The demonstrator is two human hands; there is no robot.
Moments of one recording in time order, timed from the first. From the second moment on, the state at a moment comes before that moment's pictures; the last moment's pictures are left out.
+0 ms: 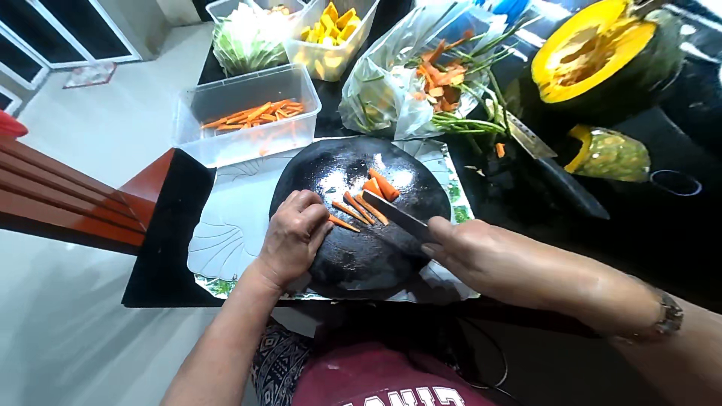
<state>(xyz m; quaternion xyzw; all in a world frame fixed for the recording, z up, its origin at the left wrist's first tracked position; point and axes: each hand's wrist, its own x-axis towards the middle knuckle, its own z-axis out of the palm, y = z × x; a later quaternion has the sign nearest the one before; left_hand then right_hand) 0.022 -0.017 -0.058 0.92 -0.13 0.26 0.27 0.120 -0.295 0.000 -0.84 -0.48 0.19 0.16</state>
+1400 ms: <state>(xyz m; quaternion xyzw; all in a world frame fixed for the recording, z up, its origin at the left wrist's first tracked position) 0.120 0.042 0.076 0.98 0.12 0.15 -0.02 0.202 -0.294 -0.054 -0.63 -0.27 0.25 0.69</state>
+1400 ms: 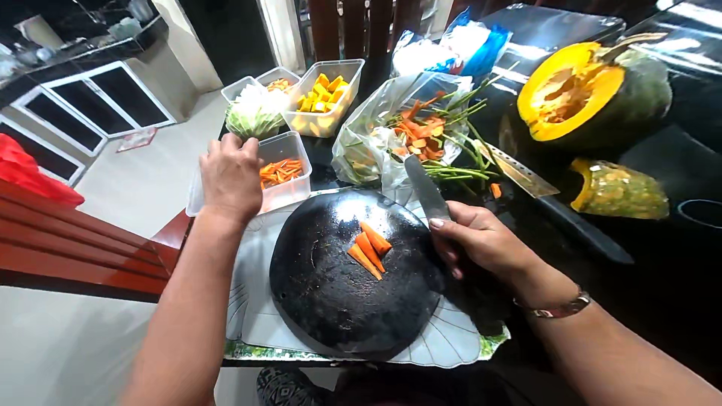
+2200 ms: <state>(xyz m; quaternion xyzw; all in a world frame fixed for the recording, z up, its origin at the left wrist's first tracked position) 0.137 0.090 0.030 0.91 0.11 0.30 0.27 0.201 -0.289 -0.060 -0.67 -0.30 0.22 0.65</state>
